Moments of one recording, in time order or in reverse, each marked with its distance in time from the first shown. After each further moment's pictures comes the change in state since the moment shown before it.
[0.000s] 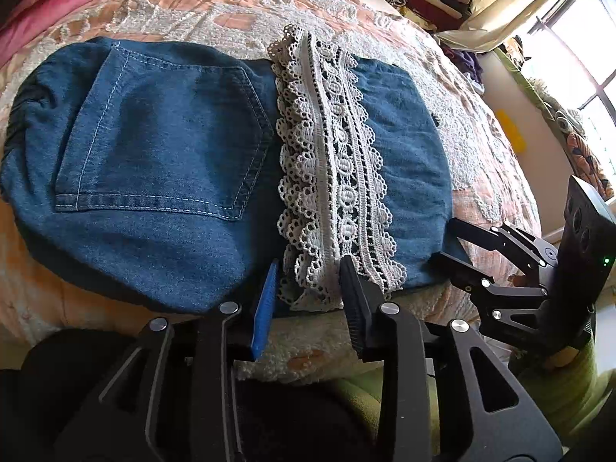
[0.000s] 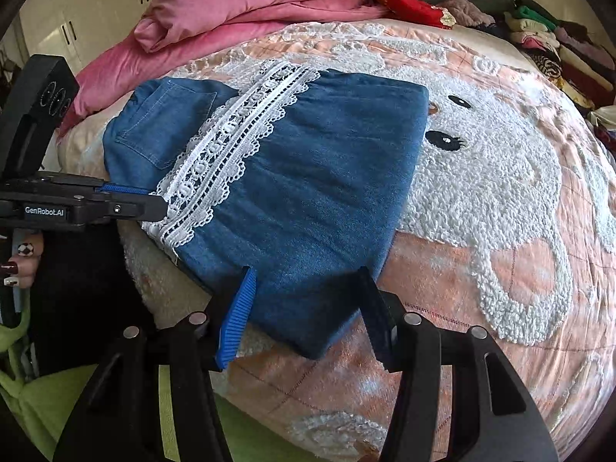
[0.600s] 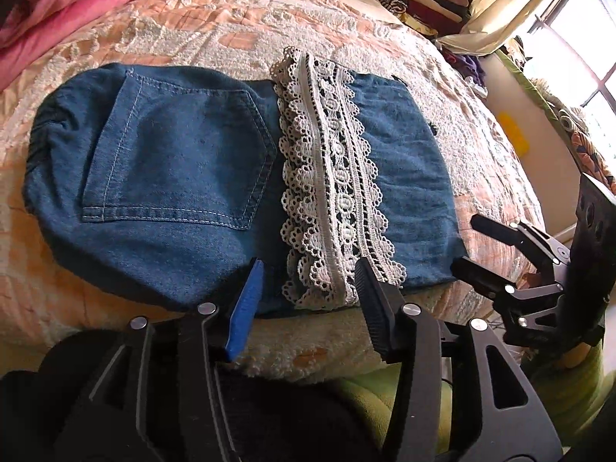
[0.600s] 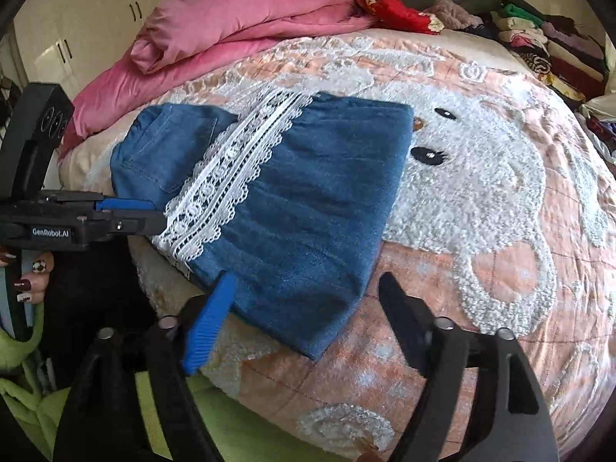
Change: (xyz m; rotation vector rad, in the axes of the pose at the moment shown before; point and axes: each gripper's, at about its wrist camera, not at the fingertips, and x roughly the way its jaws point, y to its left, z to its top) left arm -0.013 -0.001 -0.001 0.025 -0.040 0.038; right arm -0.025 -0.005 0.004 0.054 -0.055 0.003
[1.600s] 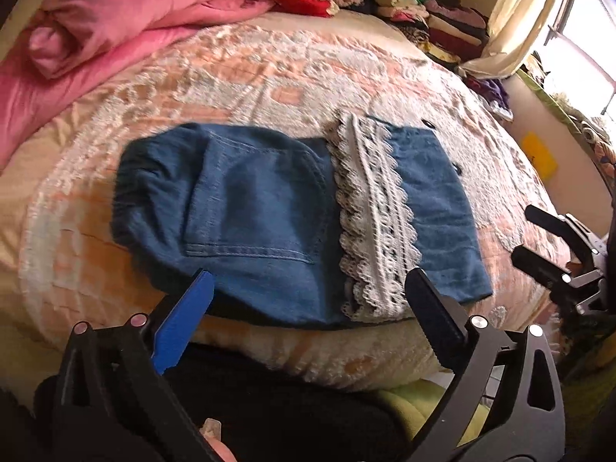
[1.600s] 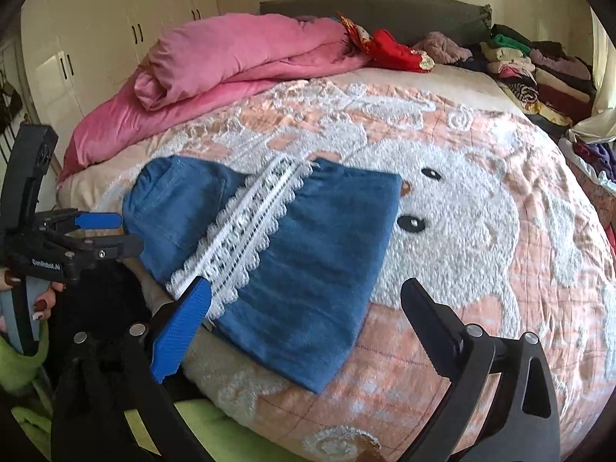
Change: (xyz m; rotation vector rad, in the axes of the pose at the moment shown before) left arm -0.051 0.014 0.004 0.001 -0.148 0.168; right arm -0.036 0.012 0.034 -0.018 -0.127 -0.041
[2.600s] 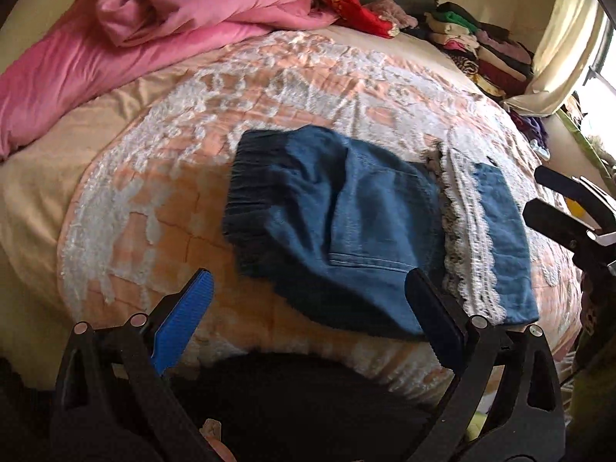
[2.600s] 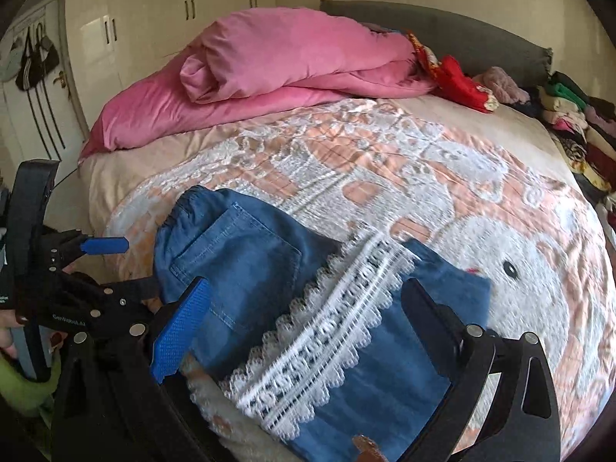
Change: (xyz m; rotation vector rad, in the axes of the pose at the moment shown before) left arm -0.004 0.082 -0.004 -0.143 -0.037 0.094; right arm 0.061 0.082 0.082 -0.201 0.014 0.094
